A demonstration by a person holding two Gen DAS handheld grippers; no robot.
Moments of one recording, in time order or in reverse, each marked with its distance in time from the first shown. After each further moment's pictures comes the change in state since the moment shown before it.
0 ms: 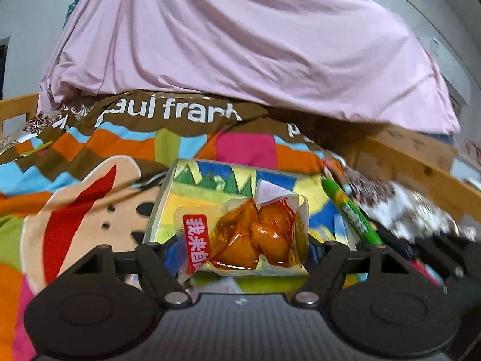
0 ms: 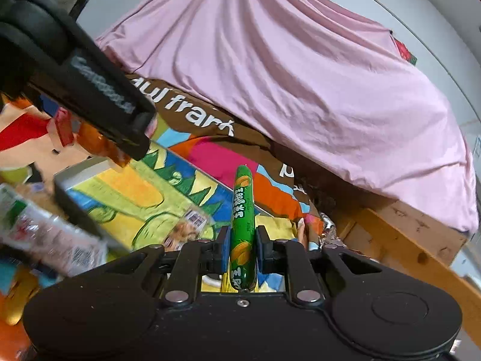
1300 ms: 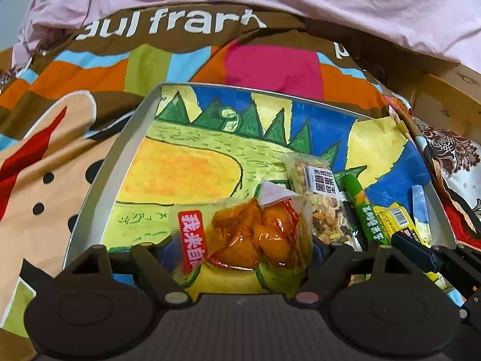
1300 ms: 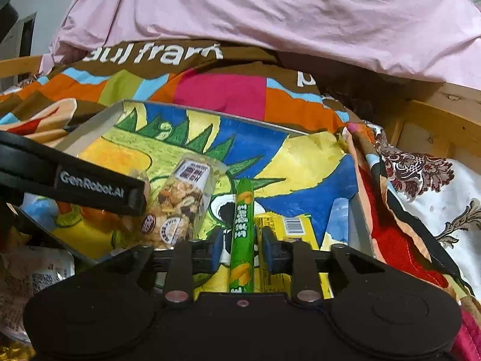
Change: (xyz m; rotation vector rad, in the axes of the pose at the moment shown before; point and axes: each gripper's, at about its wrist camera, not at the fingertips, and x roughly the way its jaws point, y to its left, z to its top) left arm 0.171 -0.006 -0.018 -0.011 0.281 0.115; right arm 0.115 -0.008 -0.036 0.321 0.231 0.135
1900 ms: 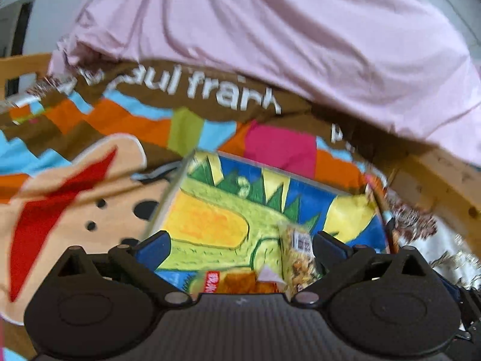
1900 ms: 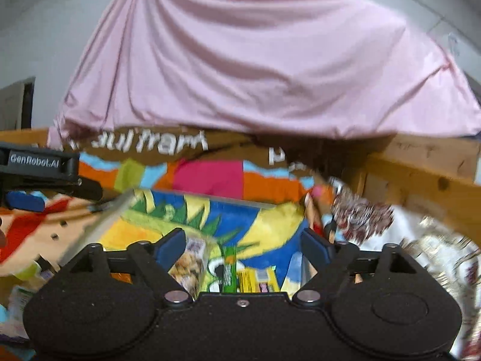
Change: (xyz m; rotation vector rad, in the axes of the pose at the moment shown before) left arm -0.106 0.034 0.009 -0.153 -0.224 -0.061; right arm -0.130 -0.021 0.024 0.091 -0.257 -0.027
